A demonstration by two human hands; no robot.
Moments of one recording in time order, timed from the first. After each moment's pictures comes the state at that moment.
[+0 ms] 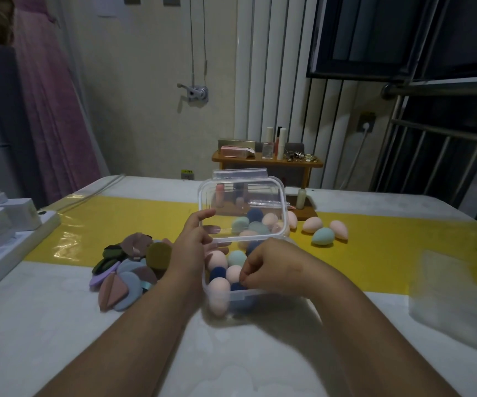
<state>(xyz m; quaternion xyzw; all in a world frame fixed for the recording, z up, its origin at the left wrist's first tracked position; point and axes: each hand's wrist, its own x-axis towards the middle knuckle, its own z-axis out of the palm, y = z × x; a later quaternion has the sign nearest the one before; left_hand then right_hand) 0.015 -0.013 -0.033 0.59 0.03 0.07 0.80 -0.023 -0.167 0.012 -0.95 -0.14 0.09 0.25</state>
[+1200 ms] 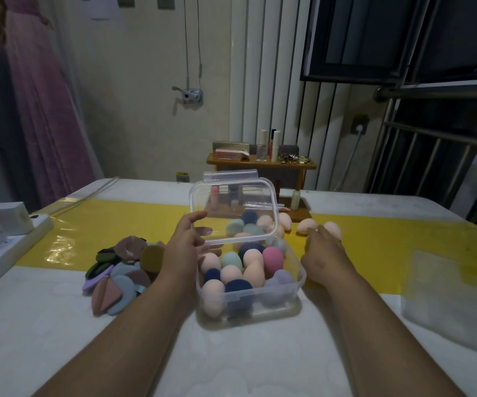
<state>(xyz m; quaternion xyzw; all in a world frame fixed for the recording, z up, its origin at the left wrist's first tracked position) 0.013 -0.012 -0.029 0.59 0.04 0.07 0.81 0.031 -0.248 -0.035 -0.97 0.13 -0.04 0.18</state>
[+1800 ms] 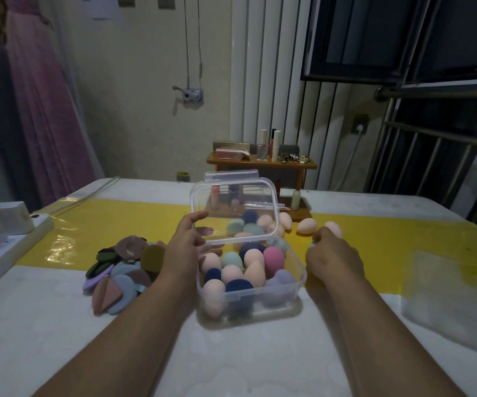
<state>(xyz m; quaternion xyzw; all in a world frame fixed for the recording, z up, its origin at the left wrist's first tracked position) 0.010 -0.013 -0.027 0.60 0.05 0.06 0.80 0.025 -0.247 -0.030 -0.95 0.24 -0.09 0.17</state>
